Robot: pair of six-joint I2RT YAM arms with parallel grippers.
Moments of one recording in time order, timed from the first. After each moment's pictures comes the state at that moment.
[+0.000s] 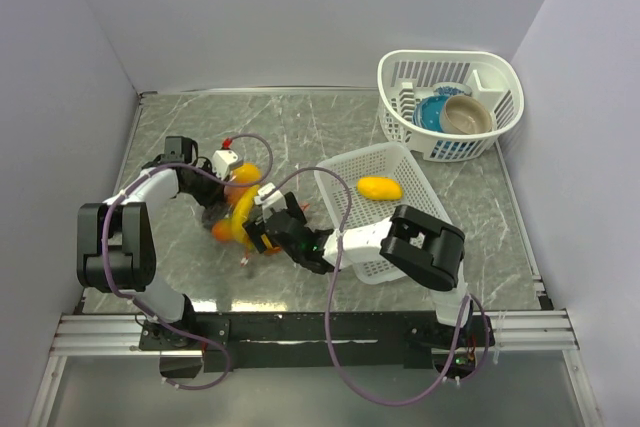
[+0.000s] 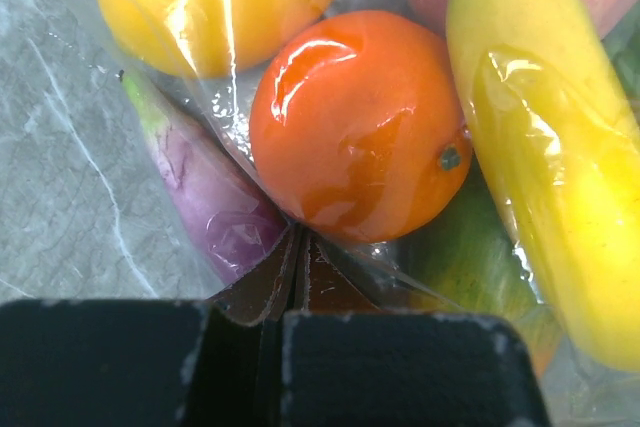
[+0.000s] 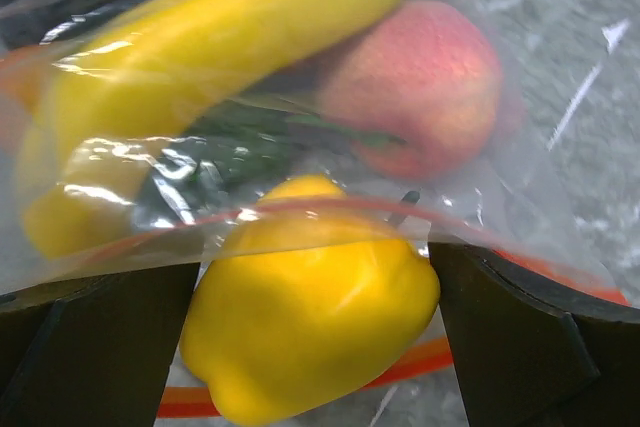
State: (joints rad) left arm 0.02 1.59 0.96 -0.47 0.50 0.77; right arm 1.15 1.95 1.03 0.45 0.48 0.19
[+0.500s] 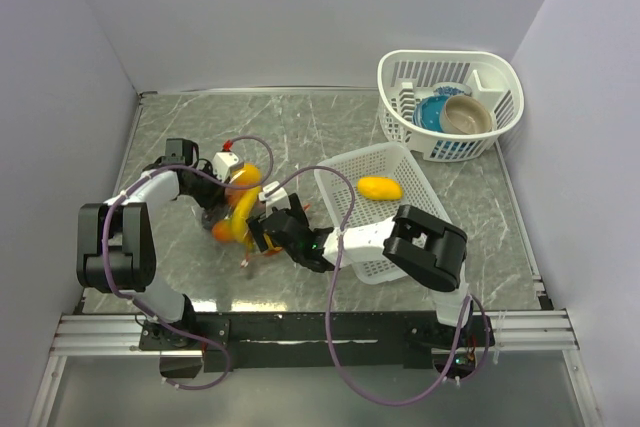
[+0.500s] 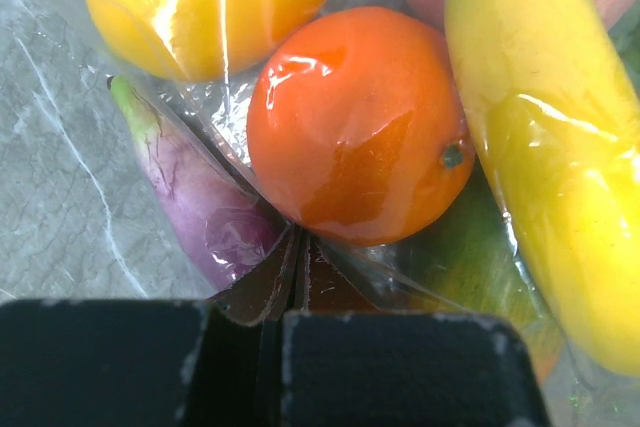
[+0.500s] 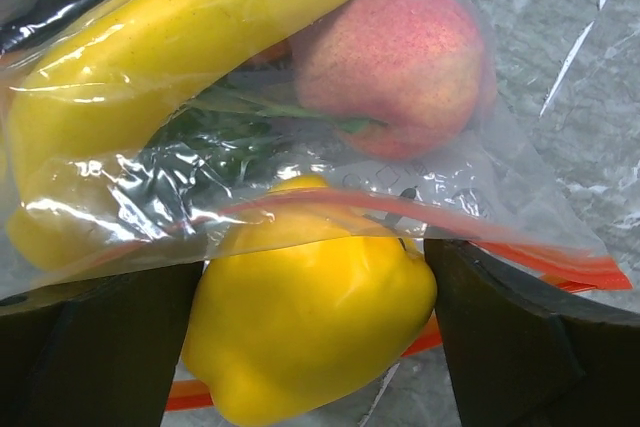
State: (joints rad) left arm 0.02 1.59 0.94 -0.45 0.50 0.77; right arm 1.16 1.94 1.05 0.34 0.51 0.30
